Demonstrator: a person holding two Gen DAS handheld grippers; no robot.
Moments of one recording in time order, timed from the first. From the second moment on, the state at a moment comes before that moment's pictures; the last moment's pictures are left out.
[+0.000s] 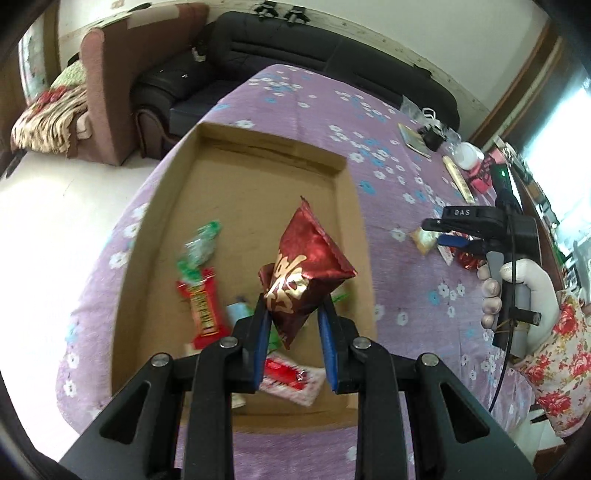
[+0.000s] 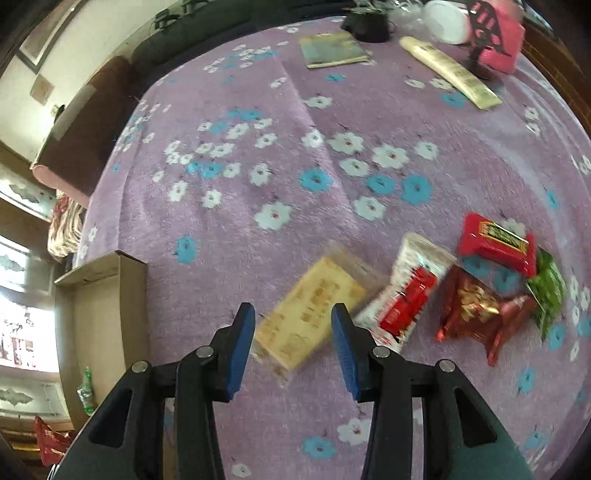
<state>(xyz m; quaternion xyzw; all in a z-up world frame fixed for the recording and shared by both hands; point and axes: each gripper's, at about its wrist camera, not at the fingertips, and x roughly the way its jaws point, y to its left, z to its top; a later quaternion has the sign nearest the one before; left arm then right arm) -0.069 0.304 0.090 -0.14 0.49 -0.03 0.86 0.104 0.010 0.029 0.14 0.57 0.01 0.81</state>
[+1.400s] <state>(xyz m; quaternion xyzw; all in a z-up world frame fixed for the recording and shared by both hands) -0.013 0.353 0.058 -0.15 0.53 -0.02 0.84 0.046 0.183 0.042 0.04 0.56 0.25 0.79</state>
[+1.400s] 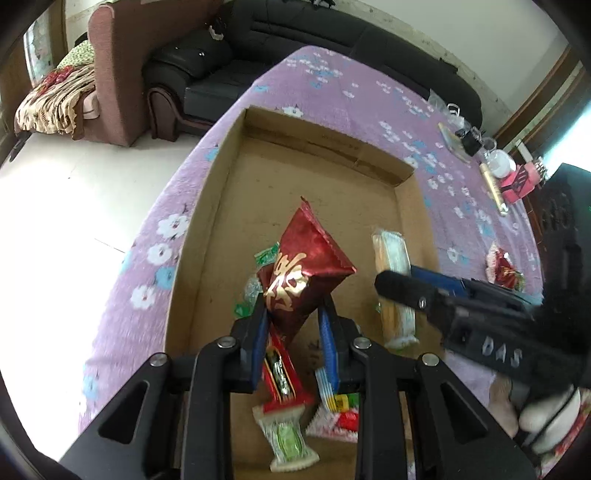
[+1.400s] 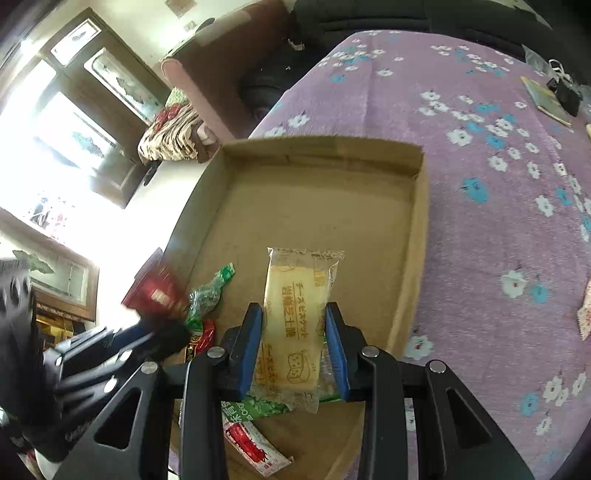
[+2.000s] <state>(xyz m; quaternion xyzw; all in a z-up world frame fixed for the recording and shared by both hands) -0.050 0.338 0.121 -0.06 0.44 0.05 0.89 0.028 0.179 0.071 0.02 0.52 0.26 0.81</state>
